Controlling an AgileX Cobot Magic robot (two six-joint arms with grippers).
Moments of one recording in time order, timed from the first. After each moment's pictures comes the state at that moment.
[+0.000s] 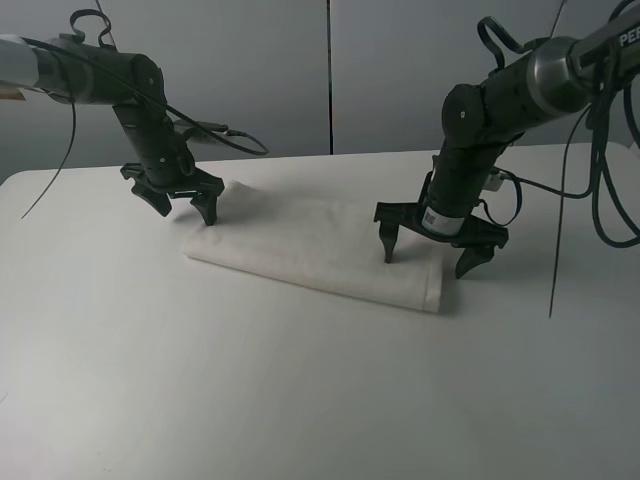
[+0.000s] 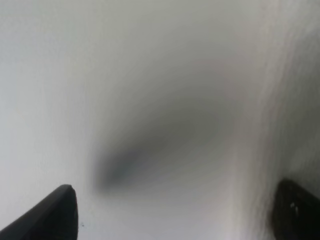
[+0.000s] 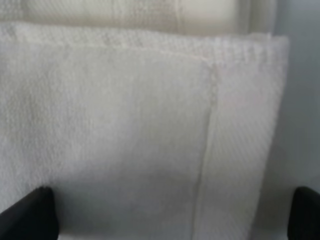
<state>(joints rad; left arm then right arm) -0.49 2.38 -1.84 0.00 0.99 0.08 0.37 2.12 -1.25 0.09 0.76 0.57</state>
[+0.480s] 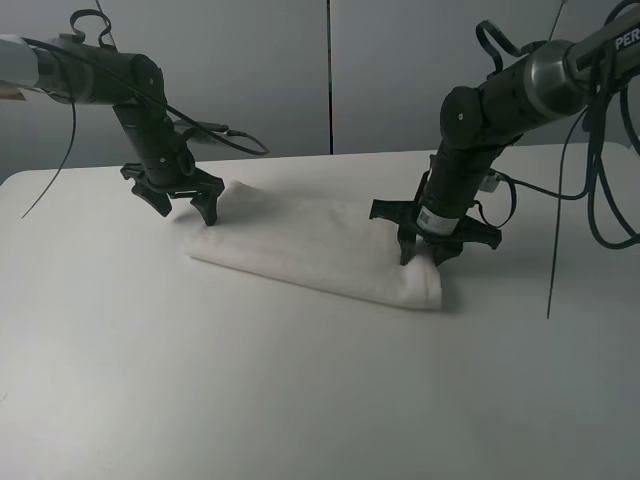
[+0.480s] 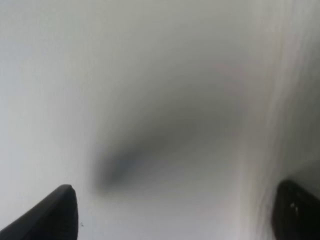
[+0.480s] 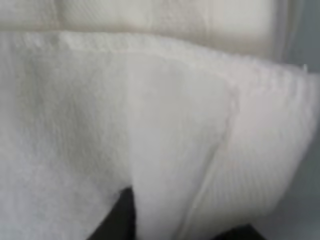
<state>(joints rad) -0.49 2.38 -1.84 0.00 0.99 0.08 0.37 2.13 -1.25 0.12 0.71 0.57</state>
